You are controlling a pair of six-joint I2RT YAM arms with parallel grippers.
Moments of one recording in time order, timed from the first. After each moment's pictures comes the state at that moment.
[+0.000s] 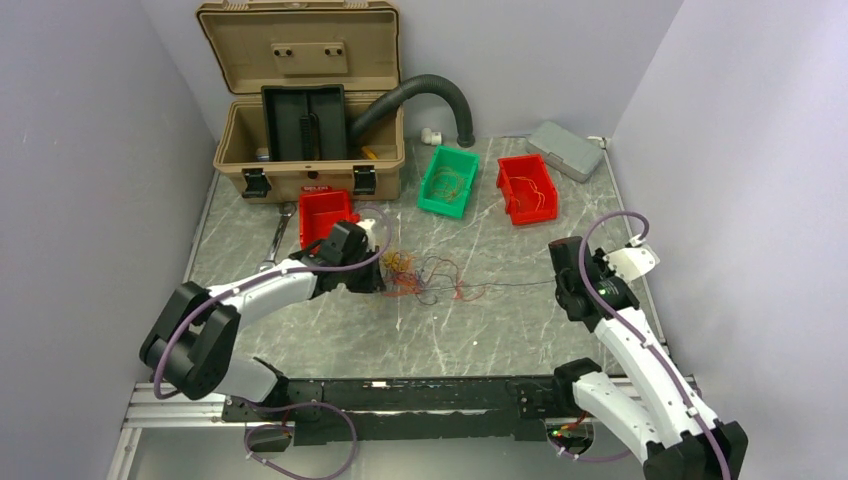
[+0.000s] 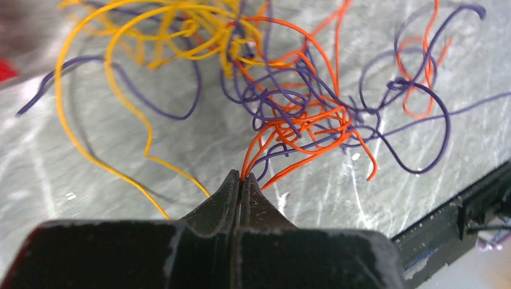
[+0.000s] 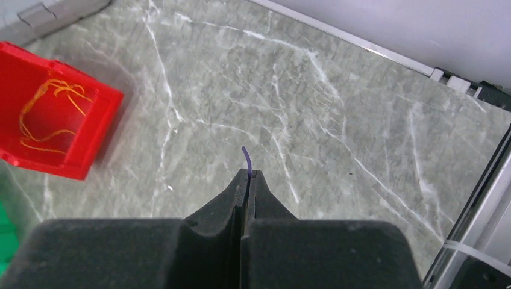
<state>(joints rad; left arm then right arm) -0.59 1.43 0.74 -0.19 0.21 -0.49 0.30 0.83 0.70 -0.84 0.95 1.10</state>
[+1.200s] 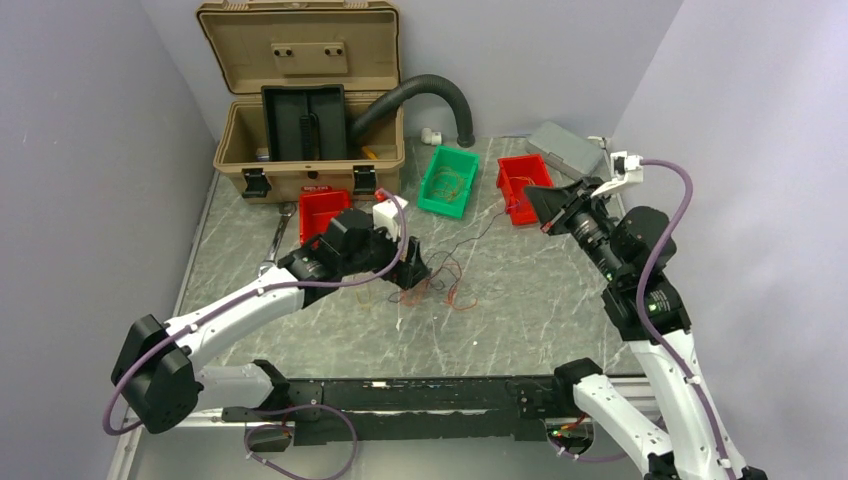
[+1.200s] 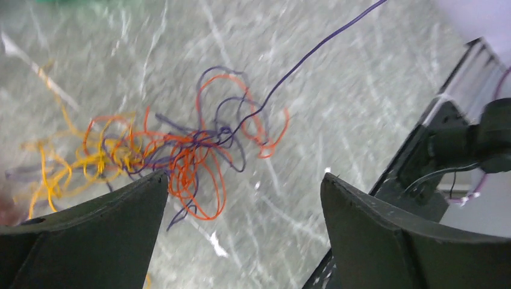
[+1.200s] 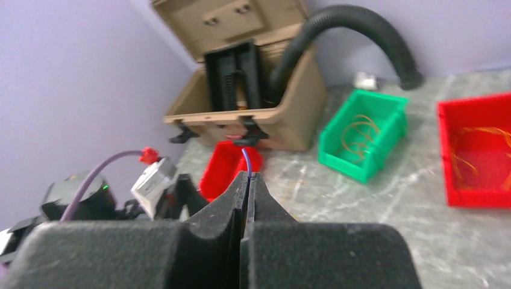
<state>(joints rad) -0.73 1.22 0.86 -0.15 0.21 -0.29 0.30 0.73 1.03 -0.29 -0.14 0.53</state>
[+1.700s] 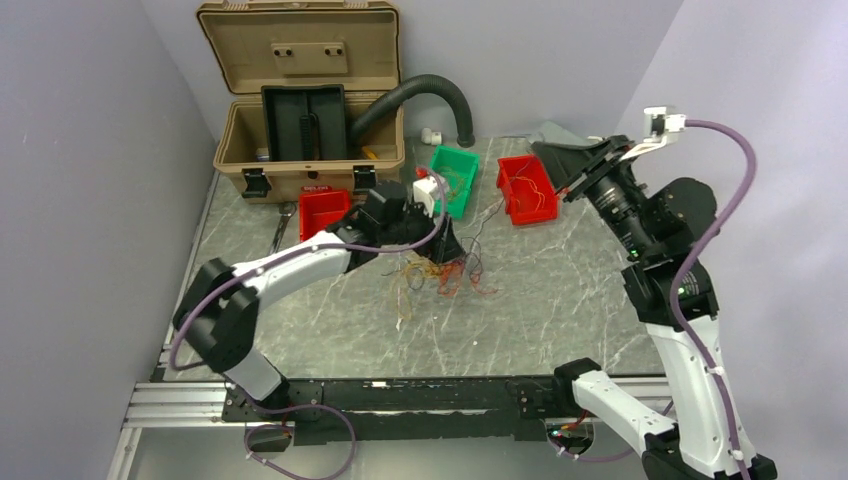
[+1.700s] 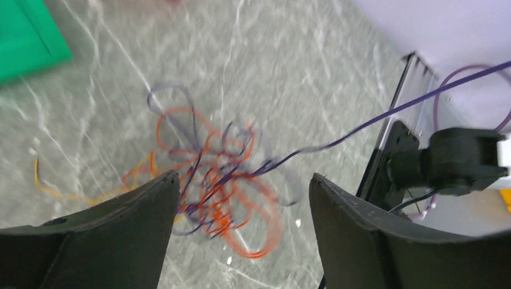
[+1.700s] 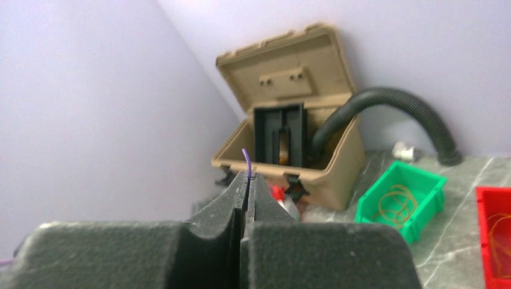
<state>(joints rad) -0.74 1.55 1.12 0.03 0.42 -0.31 0.30 0.86 1.35 -0.26 -0.27 0.57</state>
